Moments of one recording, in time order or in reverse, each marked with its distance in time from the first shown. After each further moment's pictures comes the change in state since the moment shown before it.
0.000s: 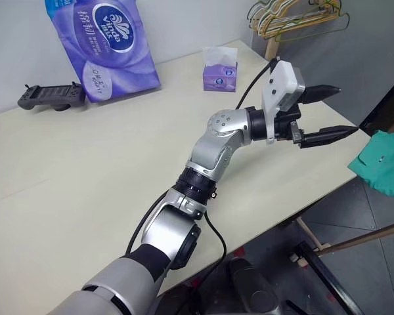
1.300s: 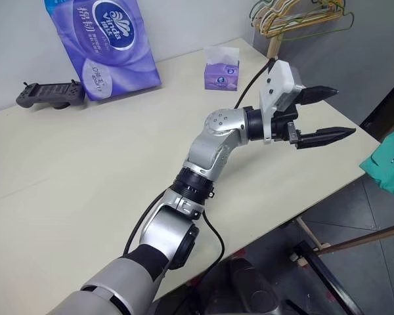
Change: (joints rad) left arm 0.013 0.017 -0.005 -0.047 0.000 0.045 -0.019; right arm 0.103 -0.077 -0.178 0.046 0.114 -0.058 -0.060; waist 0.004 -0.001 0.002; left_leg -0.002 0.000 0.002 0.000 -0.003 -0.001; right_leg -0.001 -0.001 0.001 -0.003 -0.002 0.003
